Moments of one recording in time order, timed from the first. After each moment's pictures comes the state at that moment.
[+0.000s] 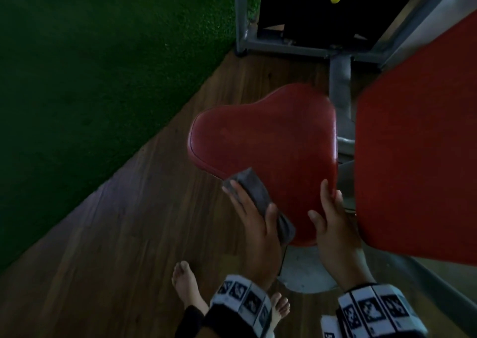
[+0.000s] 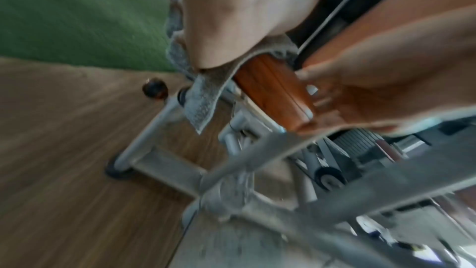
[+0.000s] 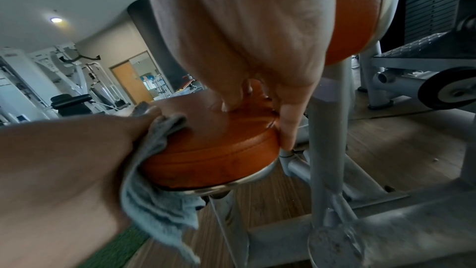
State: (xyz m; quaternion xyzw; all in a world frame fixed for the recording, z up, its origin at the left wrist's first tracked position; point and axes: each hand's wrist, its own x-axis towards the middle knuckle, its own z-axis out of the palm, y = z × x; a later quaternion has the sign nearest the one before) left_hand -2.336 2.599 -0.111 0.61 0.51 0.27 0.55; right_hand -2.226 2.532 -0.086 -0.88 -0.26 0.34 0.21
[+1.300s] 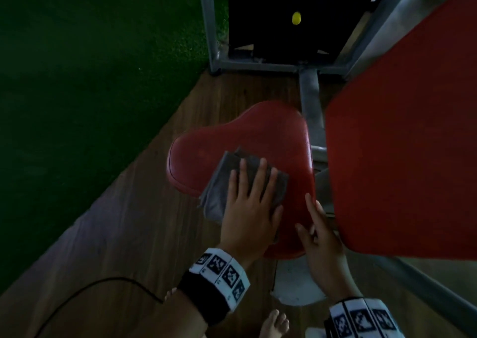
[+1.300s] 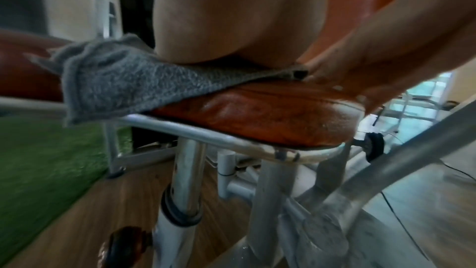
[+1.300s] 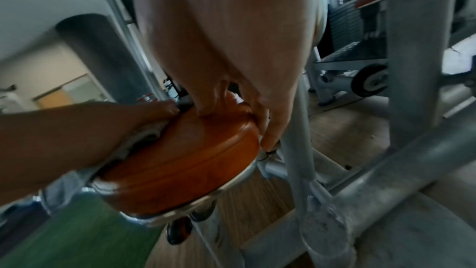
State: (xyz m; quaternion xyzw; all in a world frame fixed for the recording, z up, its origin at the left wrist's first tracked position) left_hand -2.315 2.662 -0.106 0.95 0.27 -0.03 0.15; right_hand -2.228 2.515 -0.103 -0.83 -0.22 0.33 0.39
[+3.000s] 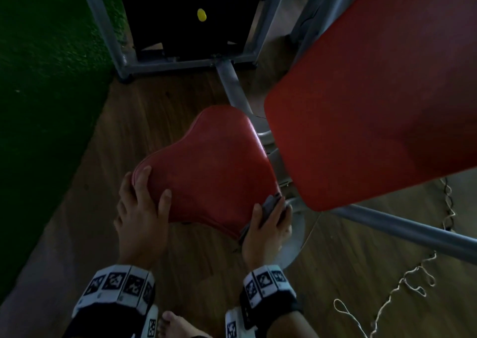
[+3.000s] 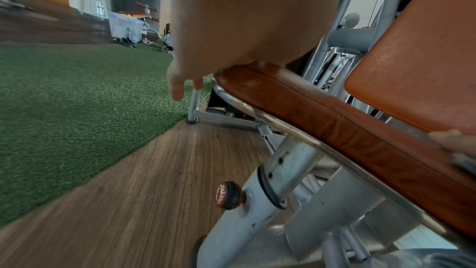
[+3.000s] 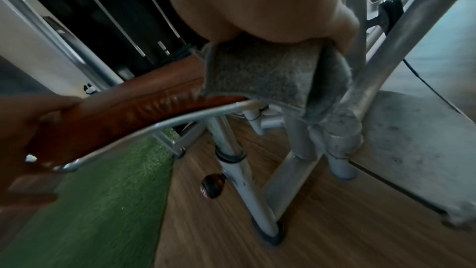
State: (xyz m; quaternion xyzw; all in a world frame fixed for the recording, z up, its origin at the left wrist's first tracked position) left_hand -2.392 2.798 -0.084 0.82 0.42 0.02 0.39; right_hand -2.320 2.609 -0.121 -0.94 0.15 0.09 0.28
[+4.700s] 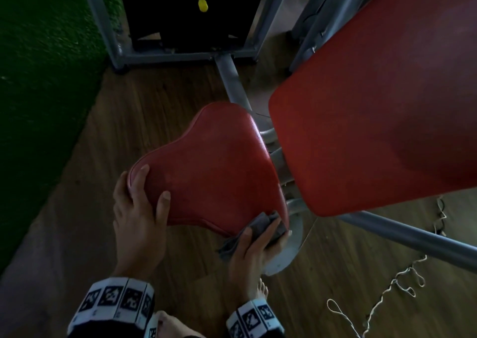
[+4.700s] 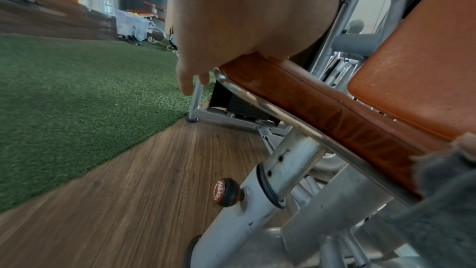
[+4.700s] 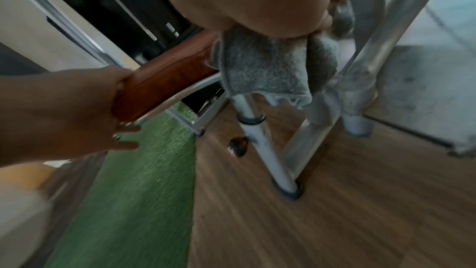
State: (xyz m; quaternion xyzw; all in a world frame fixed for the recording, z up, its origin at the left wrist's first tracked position) left_hand -2.394 2.799 -0.093 0.81 0.39 0.08 0.42; right_hand -2.363 2.630 -0.113 -0.91 0.15 0.07 0.39
